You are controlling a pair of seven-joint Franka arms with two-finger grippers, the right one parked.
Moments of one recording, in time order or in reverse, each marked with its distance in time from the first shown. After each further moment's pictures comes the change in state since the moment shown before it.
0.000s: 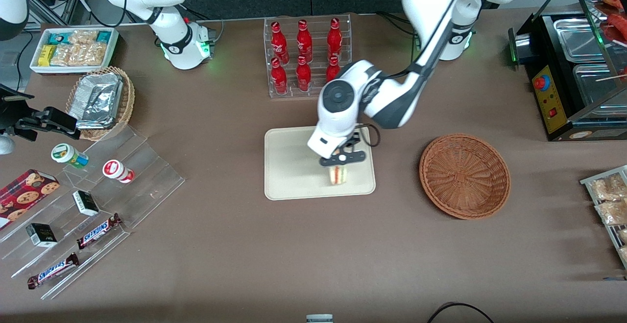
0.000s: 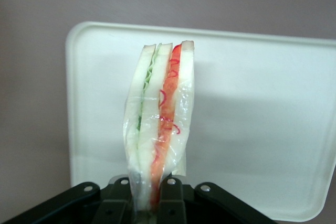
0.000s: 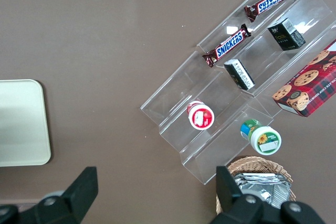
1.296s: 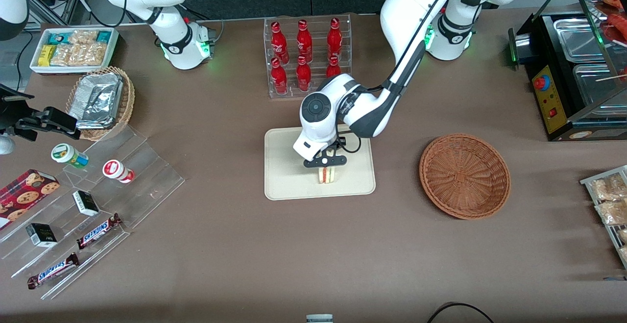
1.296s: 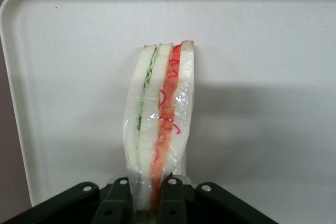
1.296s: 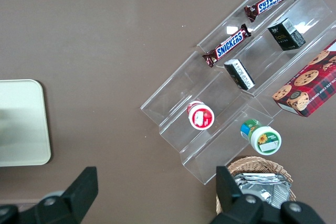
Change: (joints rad) arm -0.043 0.120 0.002 0.052 0.020 0.026 0.000
